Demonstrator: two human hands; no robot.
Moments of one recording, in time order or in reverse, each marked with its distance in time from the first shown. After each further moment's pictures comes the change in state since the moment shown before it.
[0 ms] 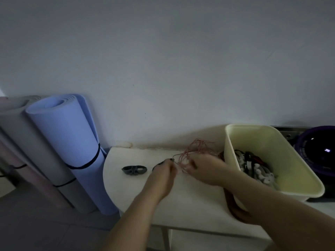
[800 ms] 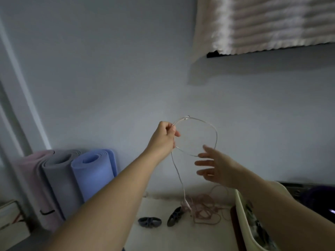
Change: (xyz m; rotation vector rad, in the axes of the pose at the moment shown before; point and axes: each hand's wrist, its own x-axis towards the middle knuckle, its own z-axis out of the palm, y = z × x) left_hand 0.042 0.124 -0.203 -0.532 0.394 0.205; right_hand 0.010 -0.030 -0.147 1.466 -0.031 0.236
